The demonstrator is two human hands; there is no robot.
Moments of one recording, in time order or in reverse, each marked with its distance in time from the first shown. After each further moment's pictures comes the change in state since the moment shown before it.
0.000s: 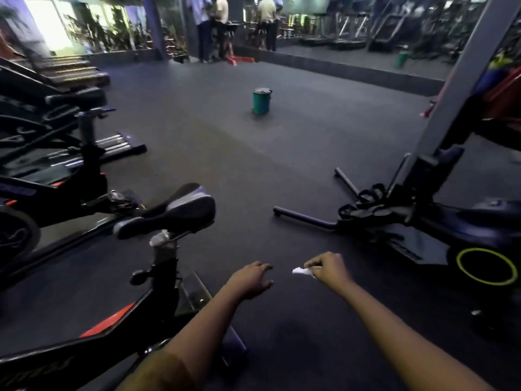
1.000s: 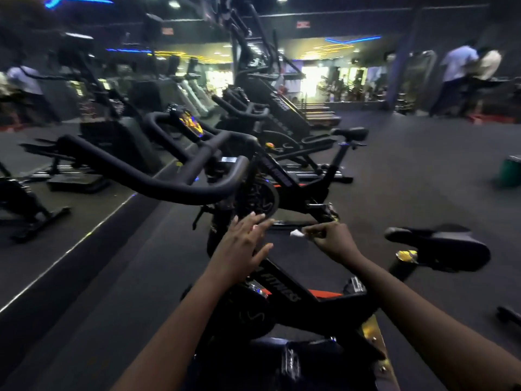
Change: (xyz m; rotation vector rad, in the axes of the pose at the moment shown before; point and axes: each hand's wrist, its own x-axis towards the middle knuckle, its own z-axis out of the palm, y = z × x) left_hand -0.536 -0.226 -0.066 0.203 1.010 -0.444; right_hand -0.213 -0.439 0.225 0.081 -0.187 -1.007
